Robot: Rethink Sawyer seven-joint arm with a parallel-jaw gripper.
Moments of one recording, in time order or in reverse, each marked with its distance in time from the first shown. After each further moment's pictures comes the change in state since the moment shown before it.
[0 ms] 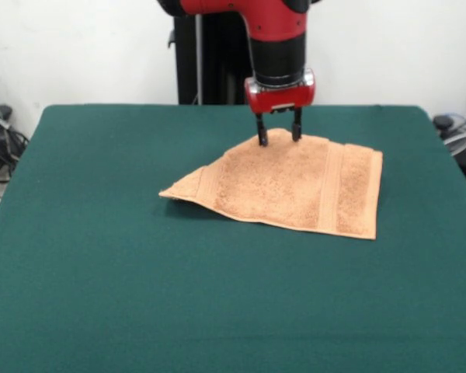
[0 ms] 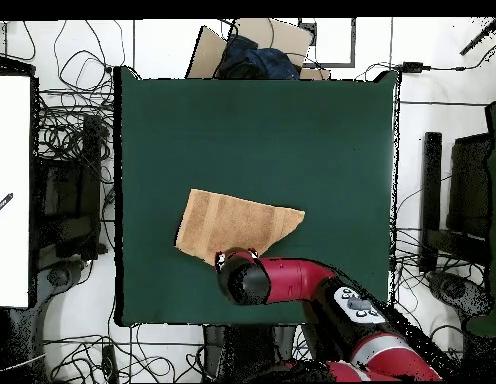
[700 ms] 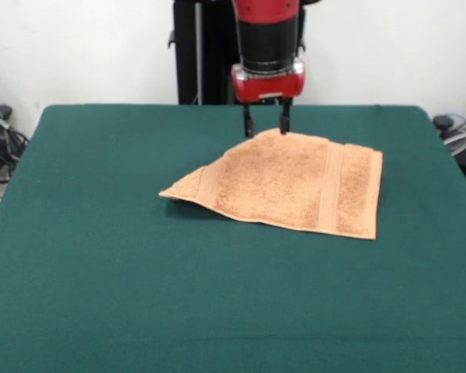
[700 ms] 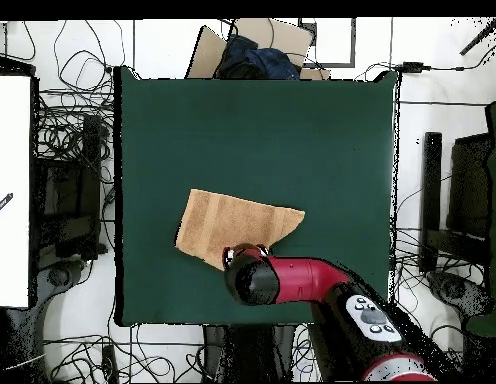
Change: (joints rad) arm -0.025 -0.092 0.000 0.009 0.000 0.043 0.000
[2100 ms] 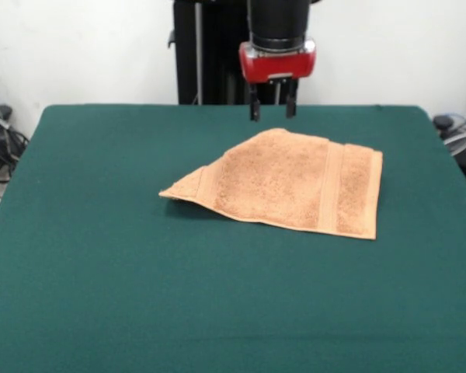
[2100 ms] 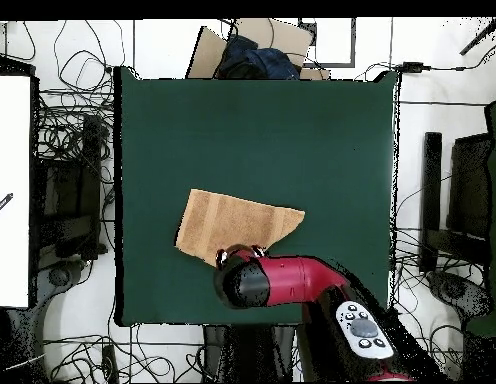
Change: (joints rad) arm 0.049 -0.079 -0.001 0.016 0.000 0.072 0.000
